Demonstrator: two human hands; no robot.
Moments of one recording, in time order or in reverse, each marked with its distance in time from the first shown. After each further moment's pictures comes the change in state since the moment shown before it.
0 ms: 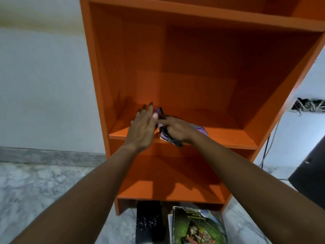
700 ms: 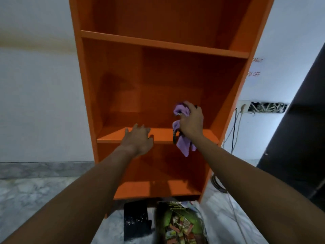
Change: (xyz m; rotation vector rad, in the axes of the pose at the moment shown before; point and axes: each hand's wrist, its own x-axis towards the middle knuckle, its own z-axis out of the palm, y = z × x) left_hand -0.040 0.062 -0.013 0.443 -0.319 0.038; right_hand -0.104 -0.004 -0.056 0.367 0.794 0.345
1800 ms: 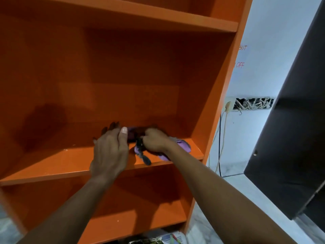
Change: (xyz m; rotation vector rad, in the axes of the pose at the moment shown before) left_hand 0.124 0.016 0.079 -0.421 0.638 0.069; right_hand 0.098 0.101 0.078 -0.249 -0.635 -0.033
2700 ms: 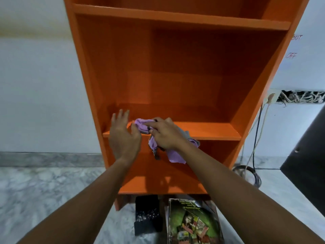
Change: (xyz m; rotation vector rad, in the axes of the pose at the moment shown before) left_hand -0.069 -0.019 -0.118 0.090 0.270 -0.225; right_hand -0.079 -0.105 0.064 -0.220 0.043 -0.307
